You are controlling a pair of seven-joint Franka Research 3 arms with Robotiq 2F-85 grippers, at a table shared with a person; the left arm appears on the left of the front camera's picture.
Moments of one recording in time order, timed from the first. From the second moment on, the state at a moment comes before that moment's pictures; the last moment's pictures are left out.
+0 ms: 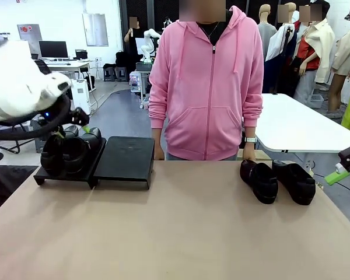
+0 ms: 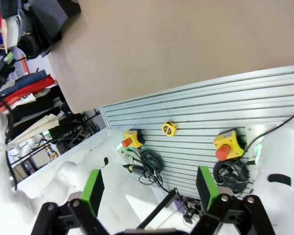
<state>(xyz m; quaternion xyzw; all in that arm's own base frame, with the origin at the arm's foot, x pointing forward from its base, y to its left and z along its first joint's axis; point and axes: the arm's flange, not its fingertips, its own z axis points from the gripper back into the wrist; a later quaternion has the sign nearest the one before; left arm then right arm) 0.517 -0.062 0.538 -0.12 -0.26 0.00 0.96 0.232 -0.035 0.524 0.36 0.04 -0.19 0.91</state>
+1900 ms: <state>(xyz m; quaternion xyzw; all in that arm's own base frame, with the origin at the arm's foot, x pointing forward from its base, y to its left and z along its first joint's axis) 0.311 -0.061 0.543 -0.32 -0.13 0.06 0.94 0.232 -0.035 0.524 0.36 0.04 -0.19 0.91</state>
